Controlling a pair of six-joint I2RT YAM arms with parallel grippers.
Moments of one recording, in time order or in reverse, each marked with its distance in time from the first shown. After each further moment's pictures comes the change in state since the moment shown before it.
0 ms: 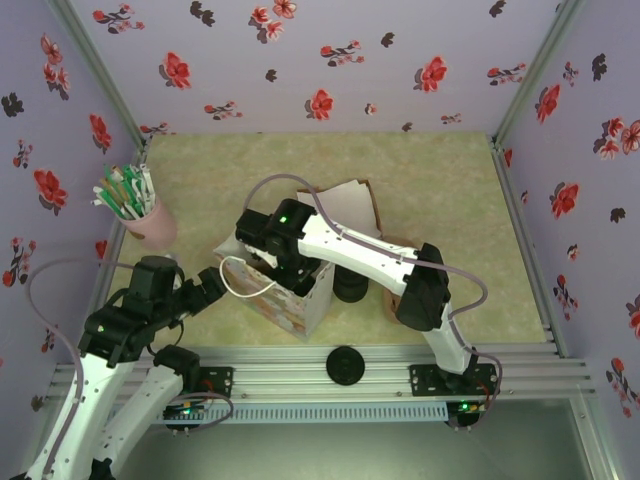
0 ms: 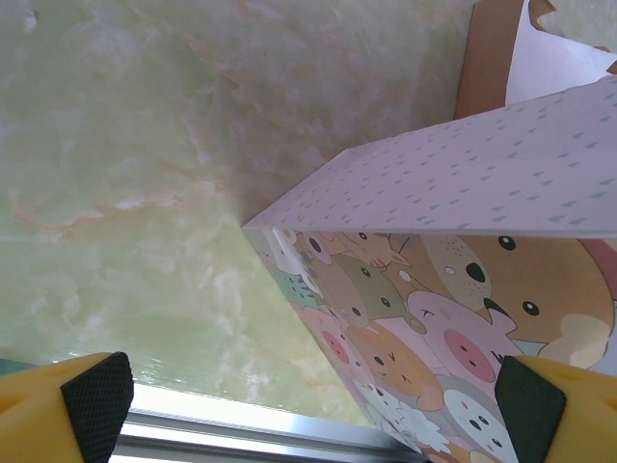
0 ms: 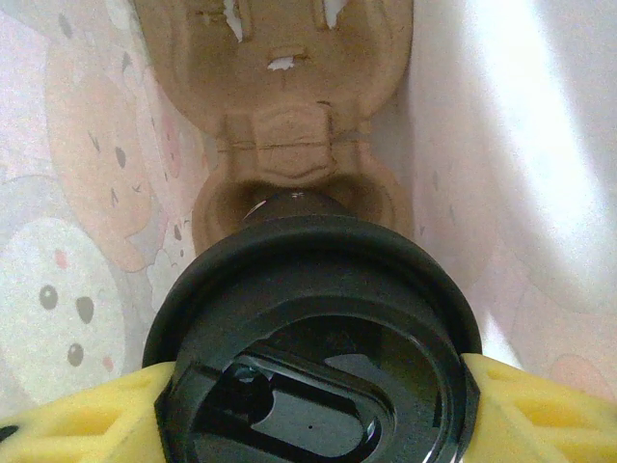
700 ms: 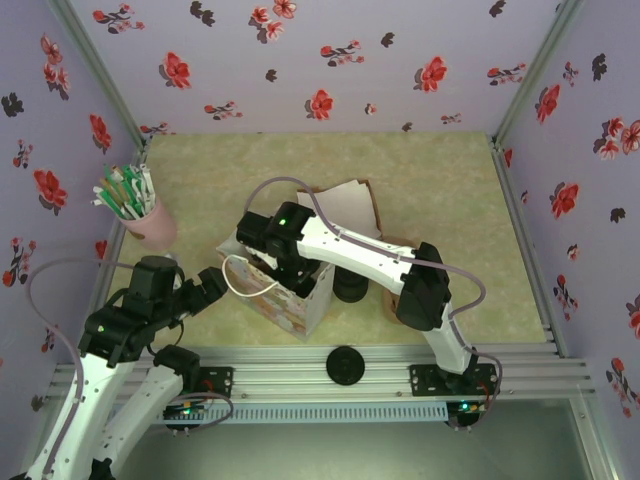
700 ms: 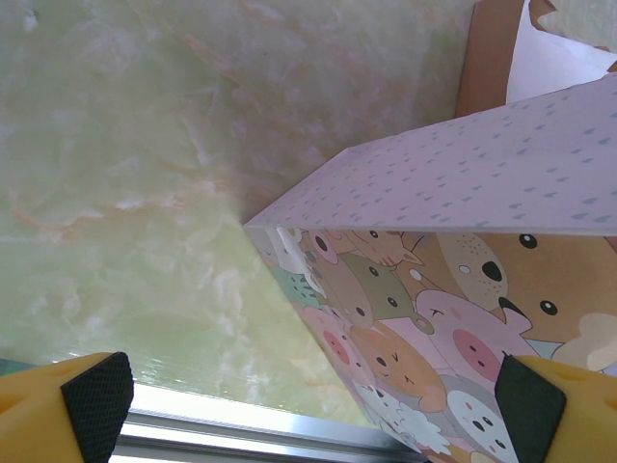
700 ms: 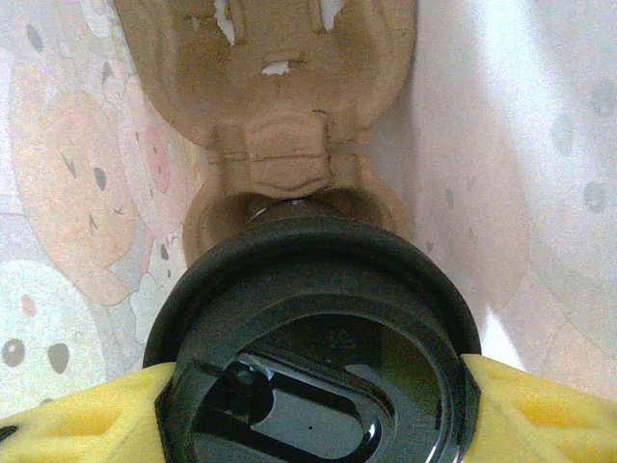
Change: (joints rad) left arm 0.000 0.000 -0.001 0.000 0.000 0.000; right arm -0.003 -0.002 -0.047 0.048 0.000 0.000
